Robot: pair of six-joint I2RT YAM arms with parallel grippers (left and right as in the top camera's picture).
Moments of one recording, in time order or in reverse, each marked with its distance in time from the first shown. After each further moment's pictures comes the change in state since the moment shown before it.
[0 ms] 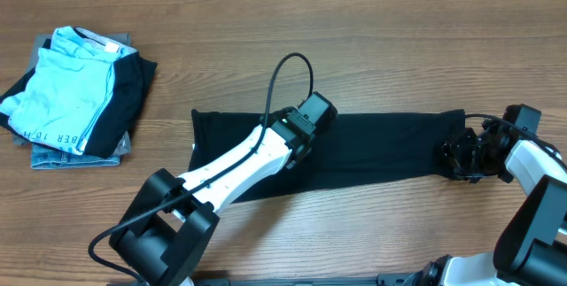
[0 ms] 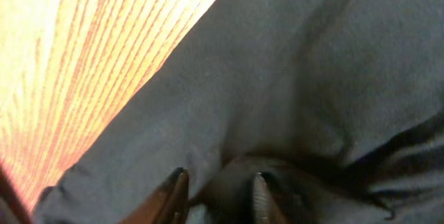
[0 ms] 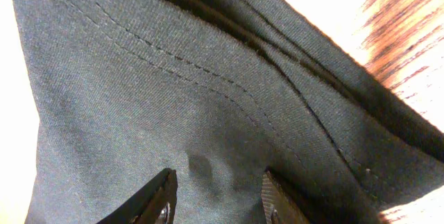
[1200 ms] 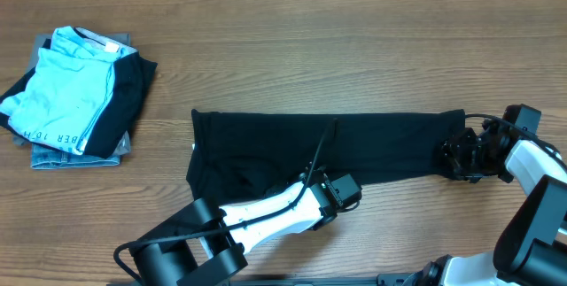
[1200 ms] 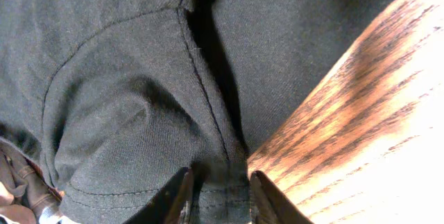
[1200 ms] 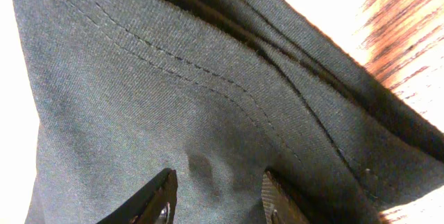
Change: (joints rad) left arm -0.344 0.000 -0.177 -0.204 -0.132 -0.329; right arm 0.000 0.000 0.000 0.001 0.001 0.000
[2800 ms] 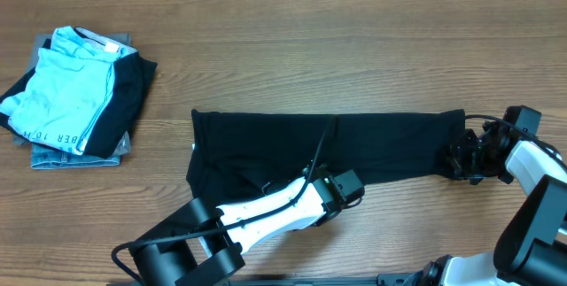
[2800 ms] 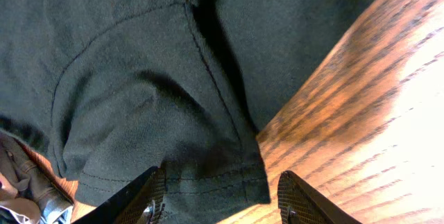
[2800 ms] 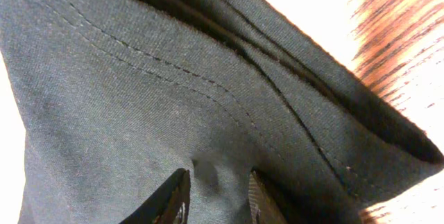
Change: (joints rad) left arm 0.008 0.000 0.054 -0.076 0.030 0.000; right arm -0.004 0.001 -0.005 -0.003 0.016 -0.001
